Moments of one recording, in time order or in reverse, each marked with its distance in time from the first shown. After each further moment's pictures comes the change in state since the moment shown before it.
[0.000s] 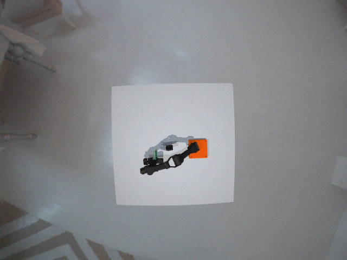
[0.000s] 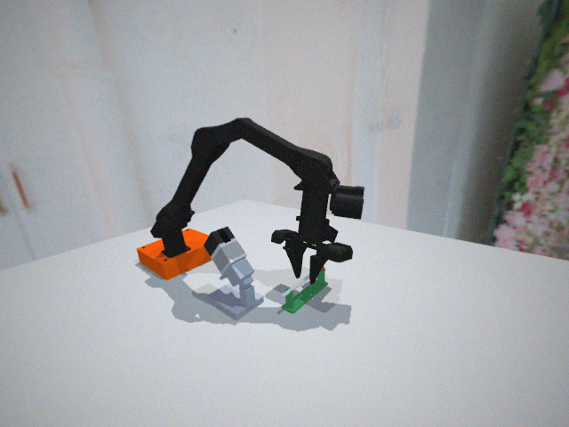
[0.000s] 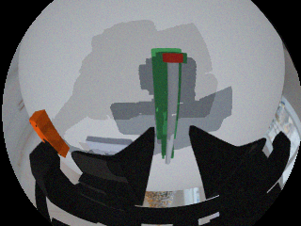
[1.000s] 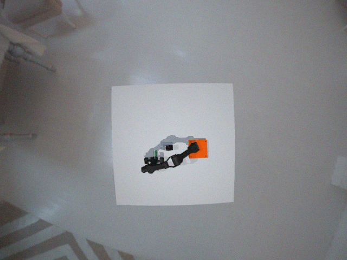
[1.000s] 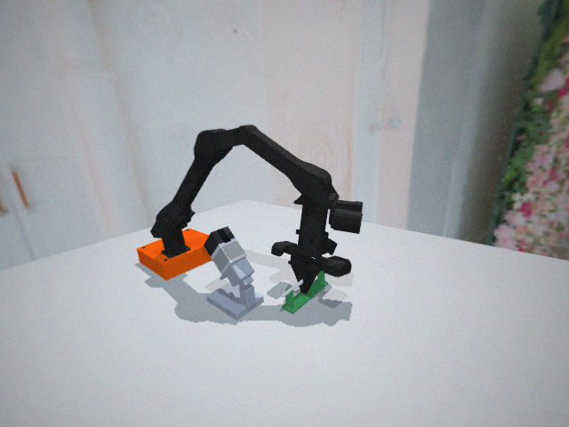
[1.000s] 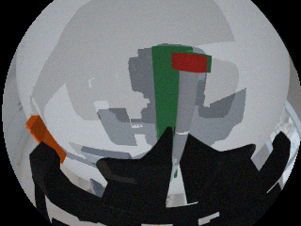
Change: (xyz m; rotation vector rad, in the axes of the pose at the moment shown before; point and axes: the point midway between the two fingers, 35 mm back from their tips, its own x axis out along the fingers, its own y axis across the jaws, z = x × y) arm 0.031 0.002 0.007 -0.002 0.002 0.004
